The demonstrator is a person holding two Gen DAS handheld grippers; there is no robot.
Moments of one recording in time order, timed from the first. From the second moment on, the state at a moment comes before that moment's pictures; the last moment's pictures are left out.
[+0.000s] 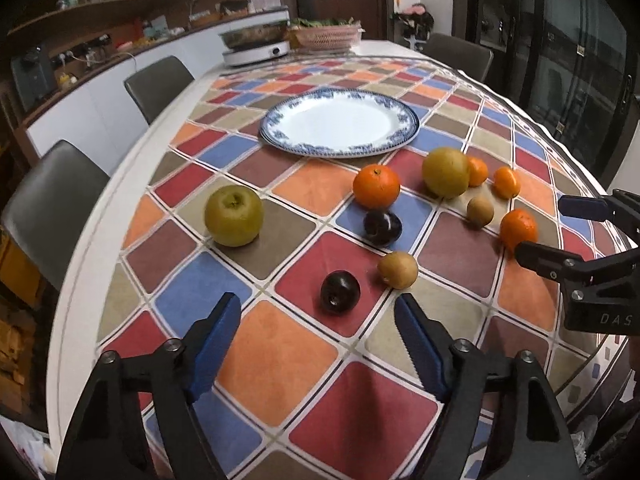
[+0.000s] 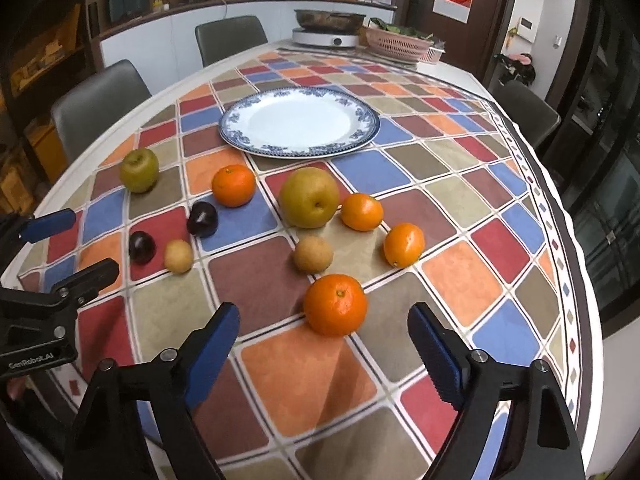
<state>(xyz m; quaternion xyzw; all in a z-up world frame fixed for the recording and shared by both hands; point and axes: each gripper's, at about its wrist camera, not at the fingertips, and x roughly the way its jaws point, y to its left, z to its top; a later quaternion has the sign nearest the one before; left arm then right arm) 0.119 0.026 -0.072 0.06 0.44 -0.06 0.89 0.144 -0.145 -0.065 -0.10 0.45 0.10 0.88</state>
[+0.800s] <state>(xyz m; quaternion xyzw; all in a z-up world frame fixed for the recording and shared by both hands) 0.153 0.023 -0.100 0.04 0.48 -0.08 0.87 0.177 -0.155 -0.098 -0.06 0.50 0.10 0.86</state>
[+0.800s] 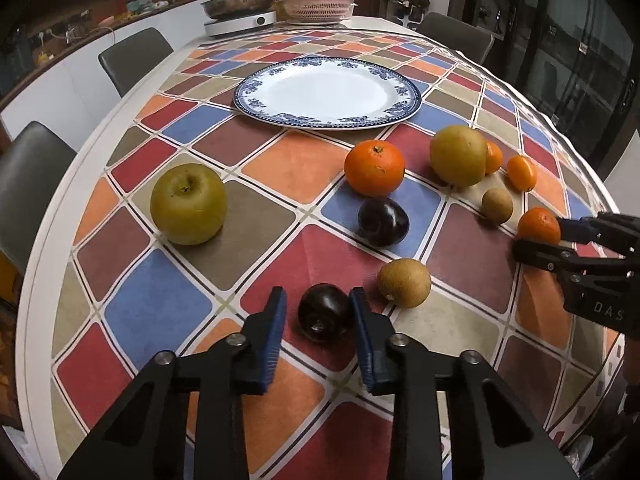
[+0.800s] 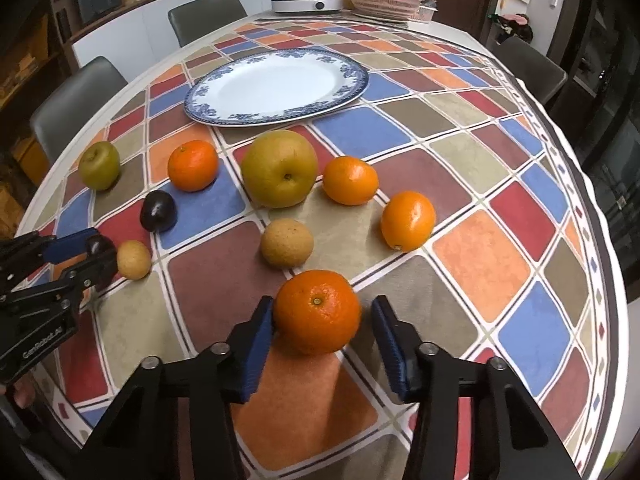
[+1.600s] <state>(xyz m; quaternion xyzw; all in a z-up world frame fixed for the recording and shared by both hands) 0.131 0.018 -0.041 0.02 0.41 -0.10 0.91 0.160 -0.149 -0.047 -0.04 0.44 0.15 0.89</state>
